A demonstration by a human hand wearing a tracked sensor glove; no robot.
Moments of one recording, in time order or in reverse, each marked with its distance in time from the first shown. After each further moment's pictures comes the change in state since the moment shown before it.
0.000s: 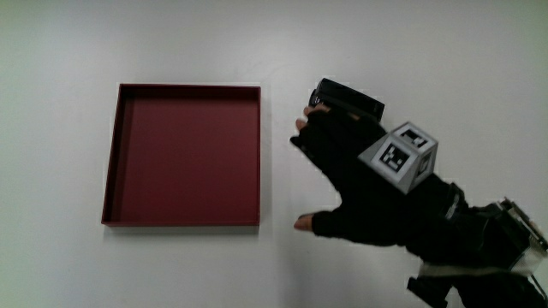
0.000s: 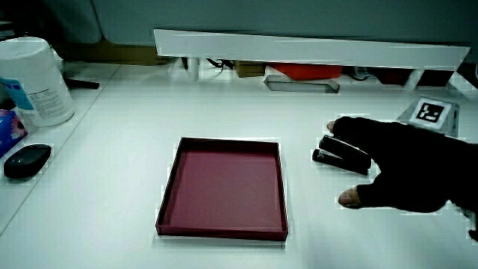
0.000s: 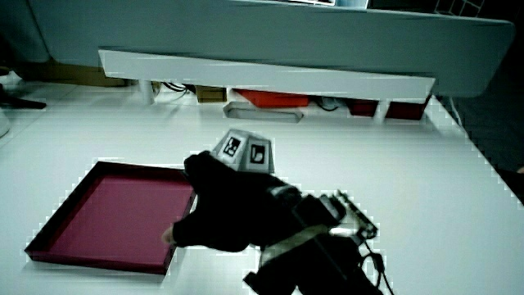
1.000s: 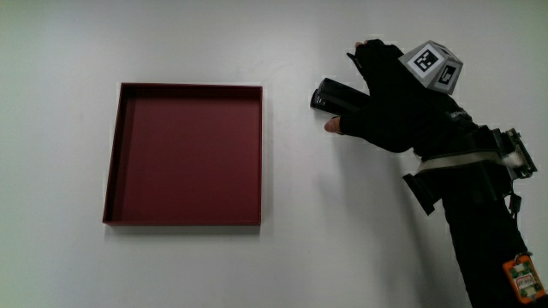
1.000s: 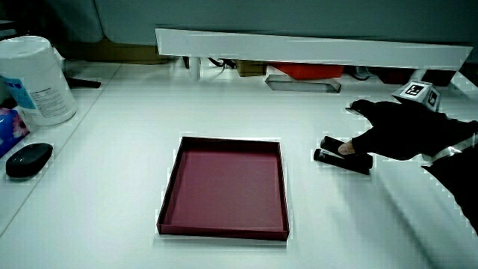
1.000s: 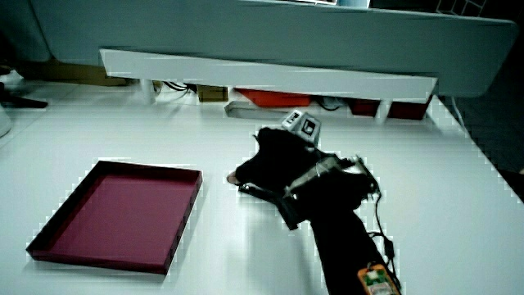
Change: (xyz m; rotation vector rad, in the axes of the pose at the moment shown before) arm 0.135 0.036 0.012 0.067 0.189 -0.470
